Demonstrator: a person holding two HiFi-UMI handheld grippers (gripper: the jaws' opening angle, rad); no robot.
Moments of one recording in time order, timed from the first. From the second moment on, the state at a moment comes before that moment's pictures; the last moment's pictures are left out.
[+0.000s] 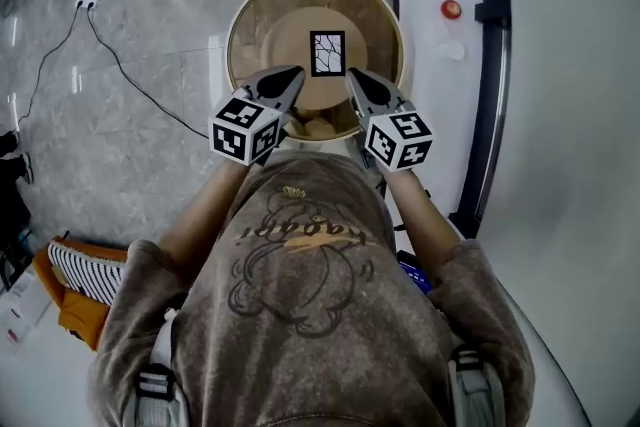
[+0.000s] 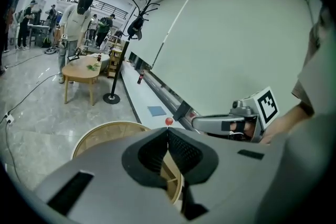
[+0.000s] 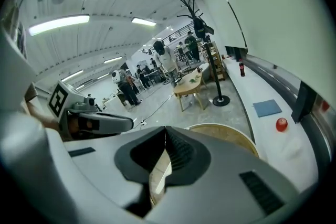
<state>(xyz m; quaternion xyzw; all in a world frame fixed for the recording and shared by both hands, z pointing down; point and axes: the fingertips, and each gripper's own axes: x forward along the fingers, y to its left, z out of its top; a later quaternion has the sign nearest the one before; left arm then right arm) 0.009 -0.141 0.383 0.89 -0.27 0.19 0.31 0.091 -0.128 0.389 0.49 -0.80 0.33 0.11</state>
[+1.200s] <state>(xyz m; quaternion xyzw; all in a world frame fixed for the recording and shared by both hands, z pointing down) 0.005 -0.128 0.275 0.94 -0.26 0.14 0.18 0.097 -0.095 0.256 0.46 -0.86 0.20 0.05</state>
